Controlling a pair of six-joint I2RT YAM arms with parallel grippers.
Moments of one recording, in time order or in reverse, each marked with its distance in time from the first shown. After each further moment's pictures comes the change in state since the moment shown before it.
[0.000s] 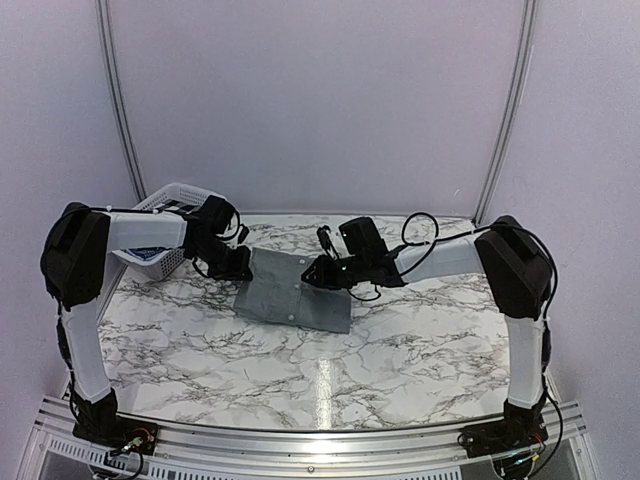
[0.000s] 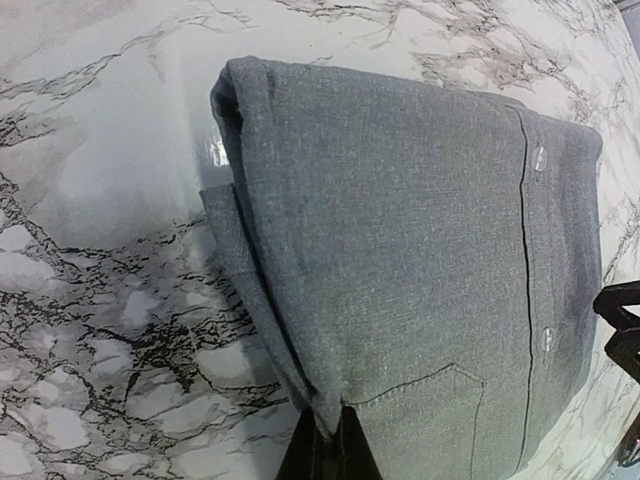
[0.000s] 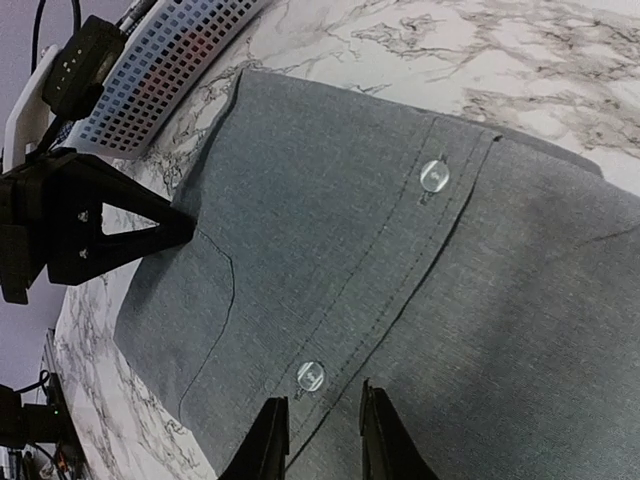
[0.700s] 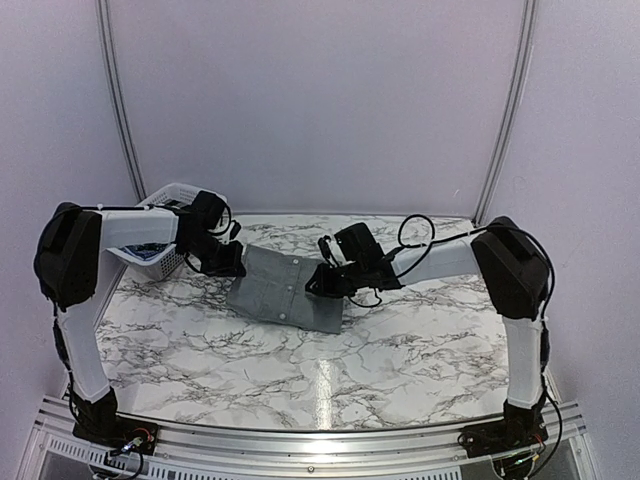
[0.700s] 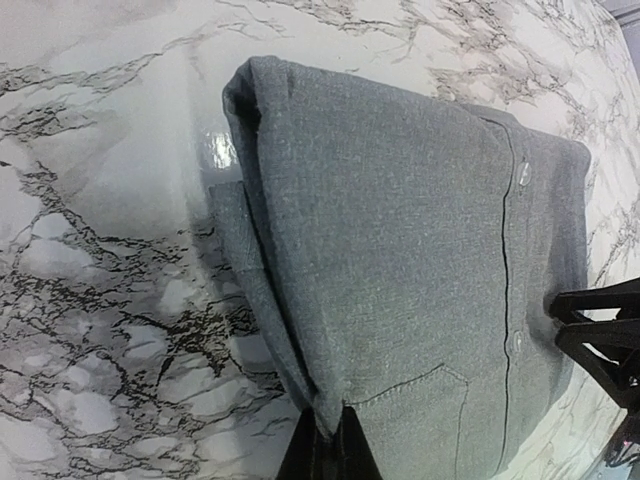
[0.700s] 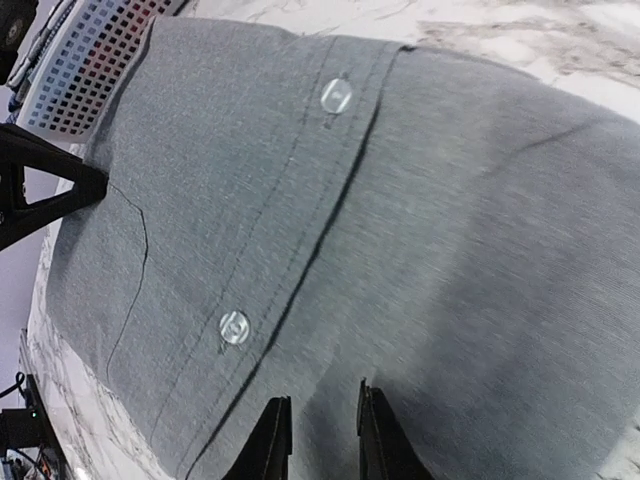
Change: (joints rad) left arm 0.042 -0.023 0.000 -0.032 0.029 0.000; right arm 0.013 0.057 0.037 -0.077 0.049 0.025
